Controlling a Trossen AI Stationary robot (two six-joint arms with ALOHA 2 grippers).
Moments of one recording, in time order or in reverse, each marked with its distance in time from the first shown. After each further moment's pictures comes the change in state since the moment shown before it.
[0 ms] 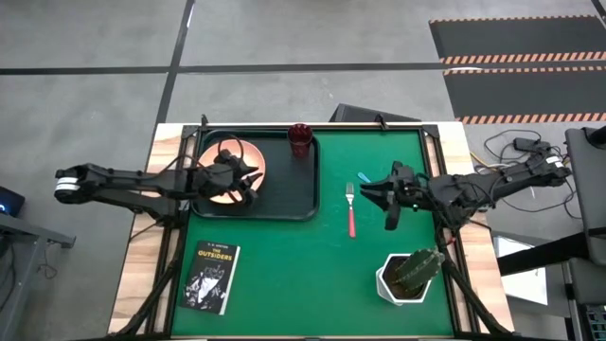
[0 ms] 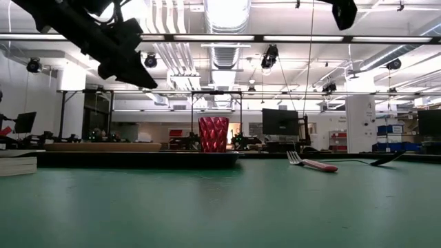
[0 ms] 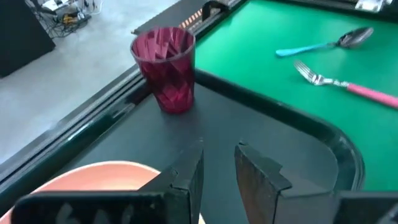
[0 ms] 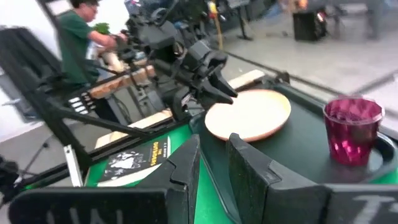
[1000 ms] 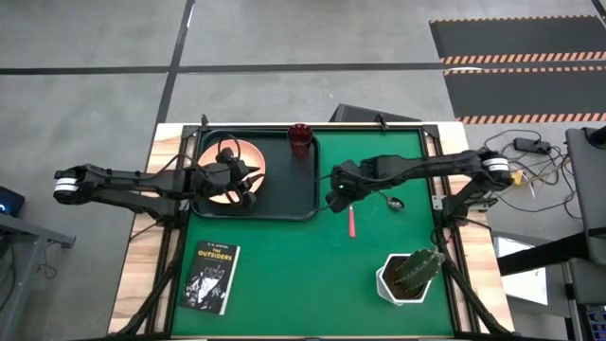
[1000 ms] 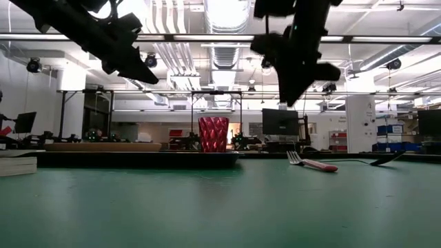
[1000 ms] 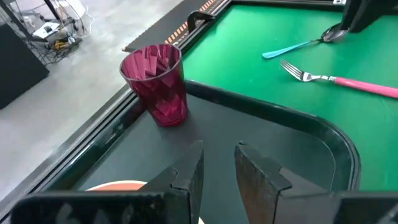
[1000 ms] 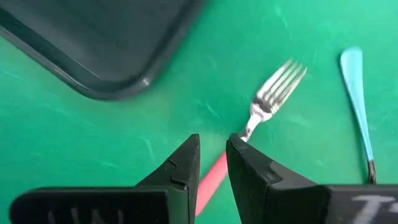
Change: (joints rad) left arm 0.001 -0.024 -0.004 0.030 0.037 0.135; right arm -0.335 0.738 0.560 -0.931 -0.361 0.512
